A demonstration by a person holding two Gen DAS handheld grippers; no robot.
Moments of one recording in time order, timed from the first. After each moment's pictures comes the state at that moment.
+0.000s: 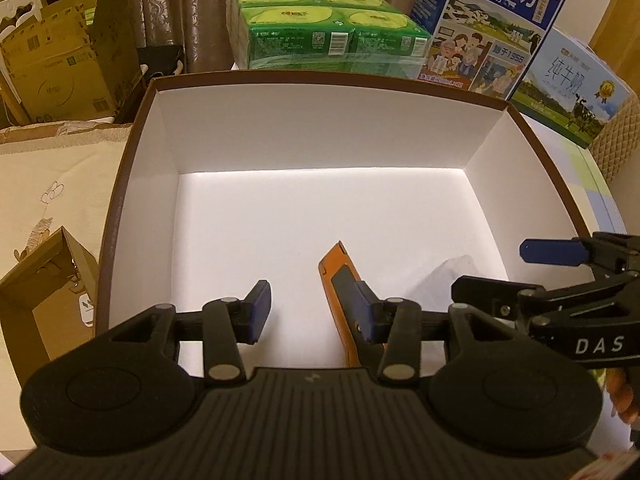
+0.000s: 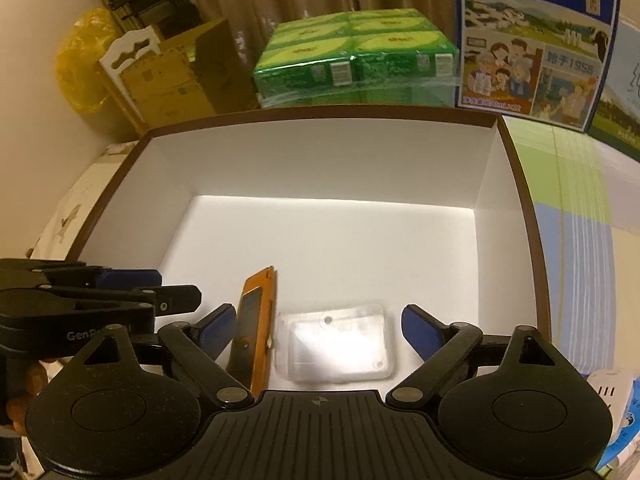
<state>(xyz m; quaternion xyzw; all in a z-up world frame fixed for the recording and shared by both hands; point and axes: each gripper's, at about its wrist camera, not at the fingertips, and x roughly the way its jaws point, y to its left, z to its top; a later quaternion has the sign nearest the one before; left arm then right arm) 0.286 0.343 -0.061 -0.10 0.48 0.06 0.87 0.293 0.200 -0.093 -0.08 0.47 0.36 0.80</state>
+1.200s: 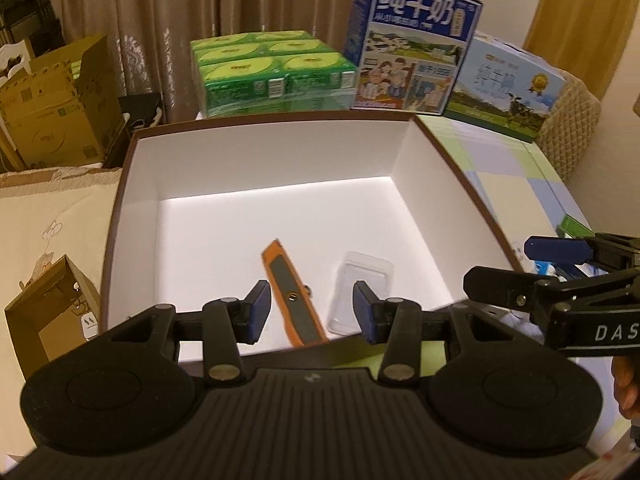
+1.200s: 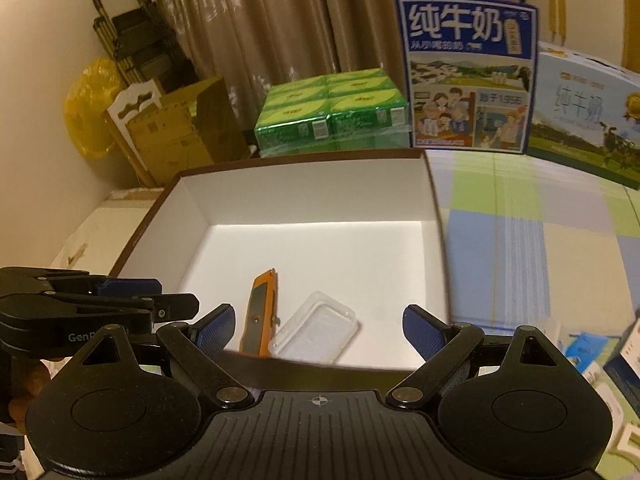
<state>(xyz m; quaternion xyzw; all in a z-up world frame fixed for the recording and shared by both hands) 0.222 0.276 -0.005 -0.06 0.43 0.03 0.90 0.222 0.120 -0.035 -0.03 0.40 0.35 0.84</state>
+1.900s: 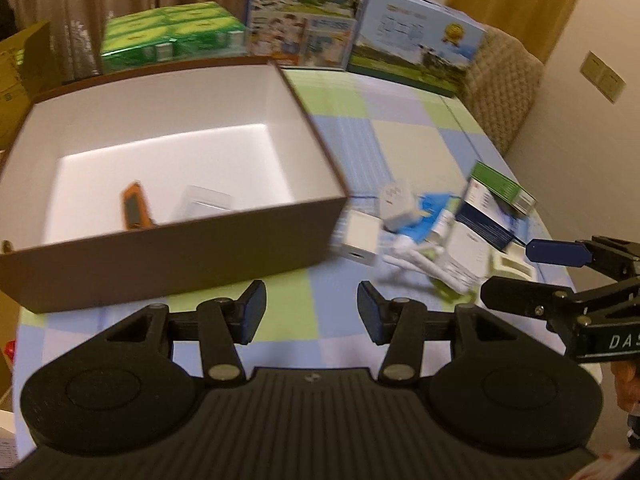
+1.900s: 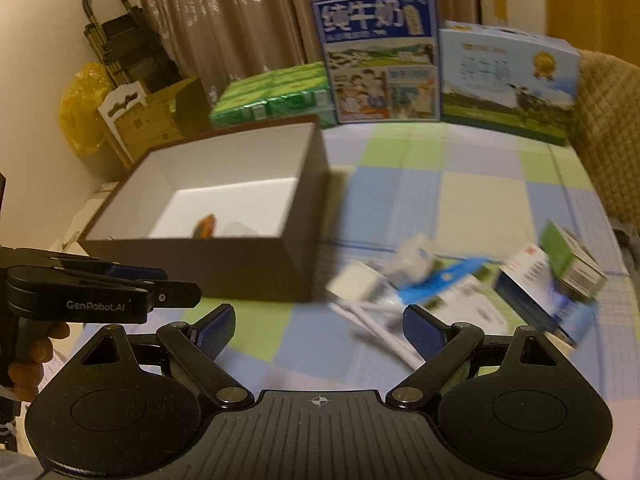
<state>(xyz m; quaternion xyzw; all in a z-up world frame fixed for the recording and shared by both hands) 0.192 0.131 -0.021 -0.08 0.46 -0.03 0.89 0.190 -0.050 -0.036 -0.03 0.41 0.33 0.85</state>
